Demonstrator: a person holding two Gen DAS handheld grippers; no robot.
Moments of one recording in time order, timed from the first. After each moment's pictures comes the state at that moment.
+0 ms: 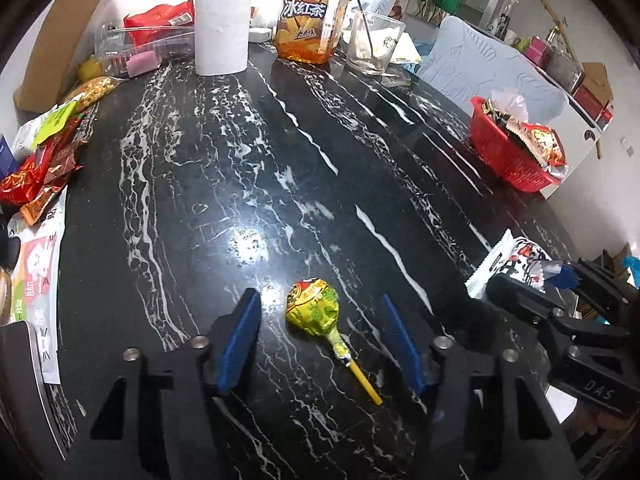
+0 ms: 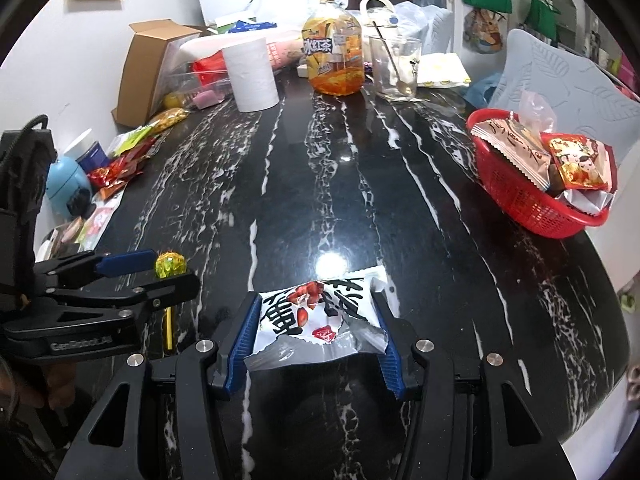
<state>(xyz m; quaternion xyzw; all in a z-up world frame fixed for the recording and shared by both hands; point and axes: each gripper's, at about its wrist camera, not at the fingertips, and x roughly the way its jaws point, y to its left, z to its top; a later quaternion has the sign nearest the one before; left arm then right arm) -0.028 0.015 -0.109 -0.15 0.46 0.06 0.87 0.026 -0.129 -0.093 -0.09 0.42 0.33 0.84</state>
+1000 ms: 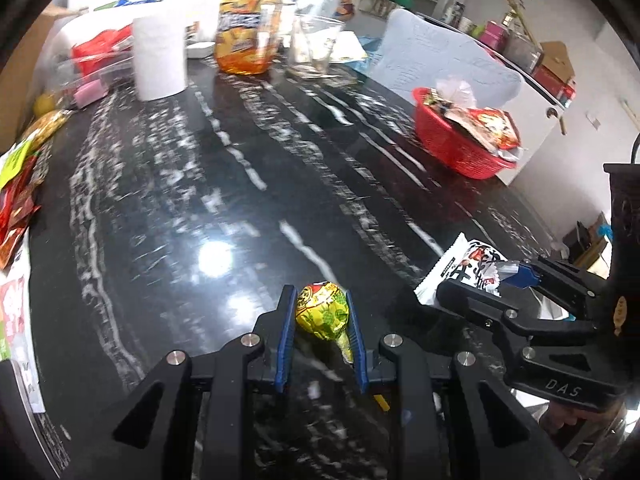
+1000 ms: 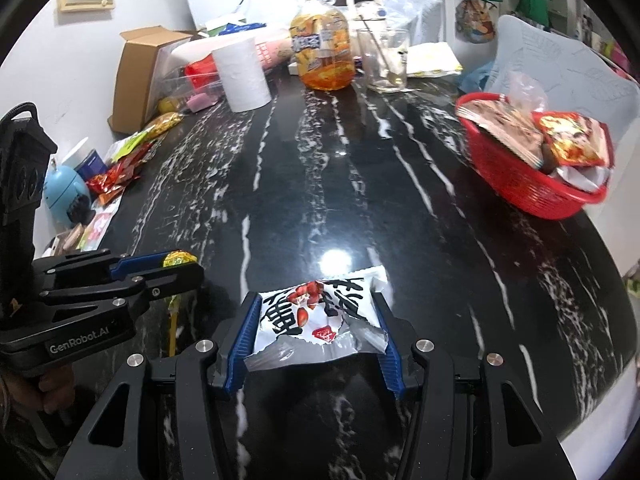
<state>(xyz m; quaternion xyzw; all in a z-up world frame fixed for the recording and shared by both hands) -0.014 -0.018 -0.093 -0.12 0.45 -0.02 0.88 0.028 -0.145 -0.097 -0.07 0.43 0.32 0.84</state>
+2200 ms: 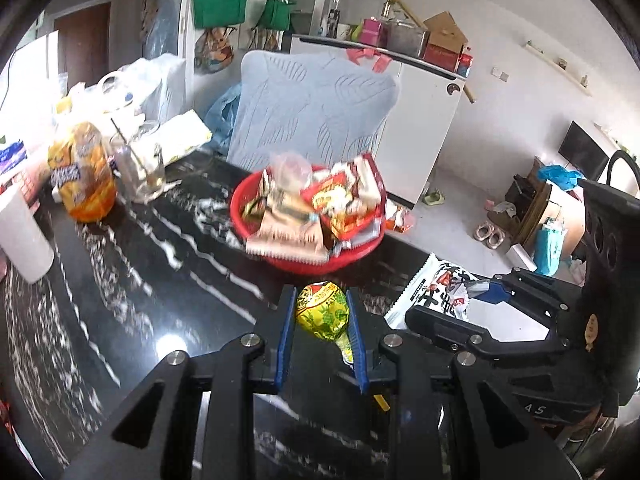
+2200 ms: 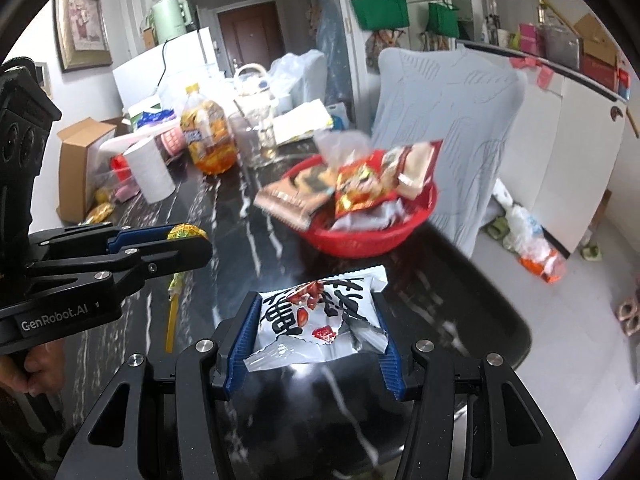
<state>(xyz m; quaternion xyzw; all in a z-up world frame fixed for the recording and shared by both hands) 0.079 -0.136 -0.006 -0.02 0.38 -0.17 0.91 0.061 -0.276 -0.039 0.00 0.37 0.21 0.91</state>
